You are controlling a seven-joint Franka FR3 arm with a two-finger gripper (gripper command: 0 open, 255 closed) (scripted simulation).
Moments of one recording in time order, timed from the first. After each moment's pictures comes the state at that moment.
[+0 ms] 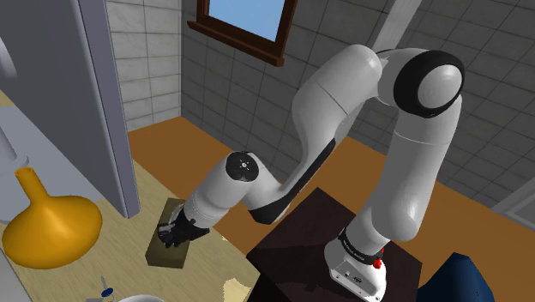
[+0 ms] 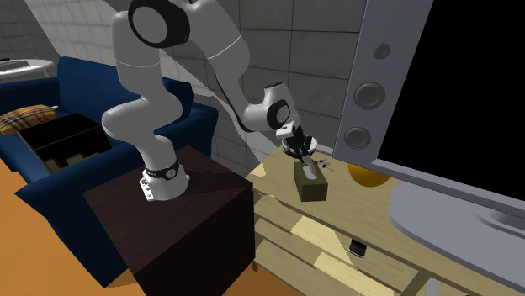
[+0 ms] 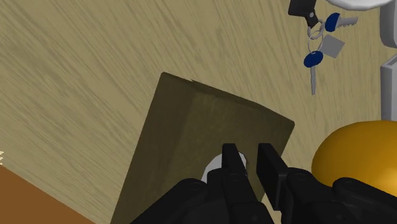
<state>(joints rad) 0.10 0.30 0.62 -2.39 -1.02 2.96 2.09</state>
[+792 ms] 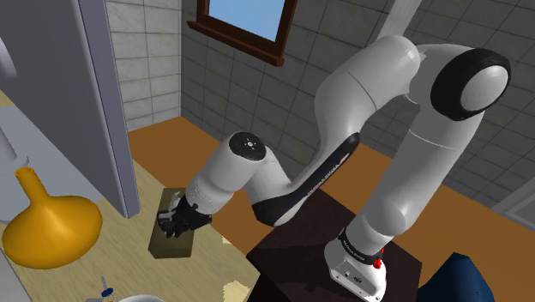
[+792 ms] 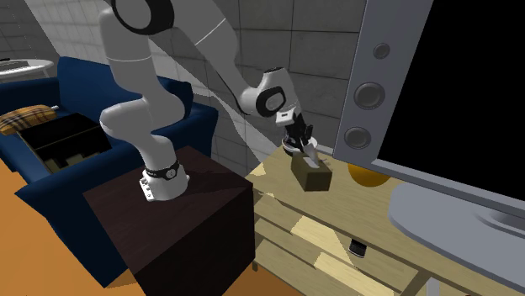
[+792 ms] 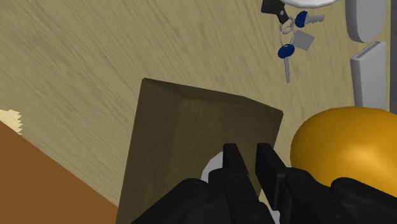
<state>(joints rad) -0.12 0.15 0.90 -2.45 -0.63 2.91 1.77</state>
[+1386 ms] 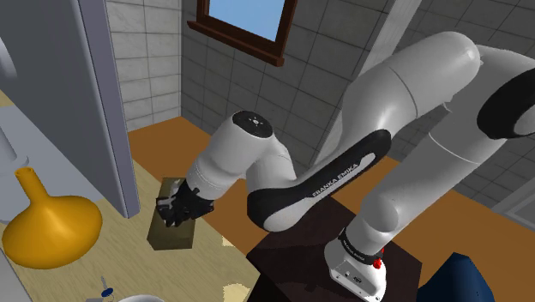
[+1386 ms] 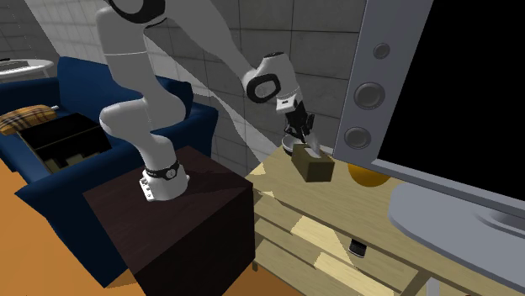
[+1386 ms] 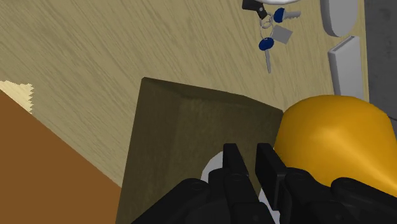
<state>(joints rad) -0.27 -0.05 1.11 -2.46 -0.06 2.84 1.34</state>
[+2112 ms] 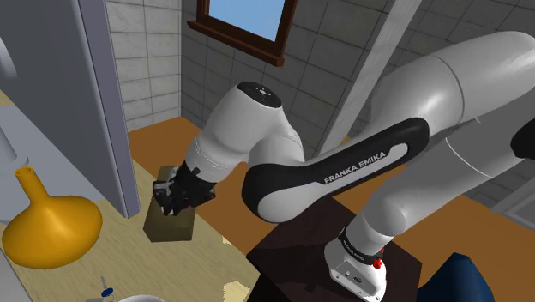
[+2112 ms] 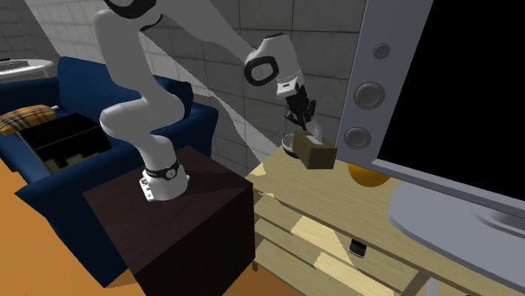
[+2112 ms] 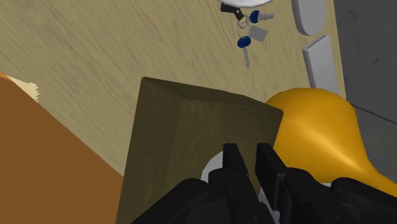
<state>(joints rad) -0.13 -0.21 0.99 -2.41 0.24 2.68 1.13</state>
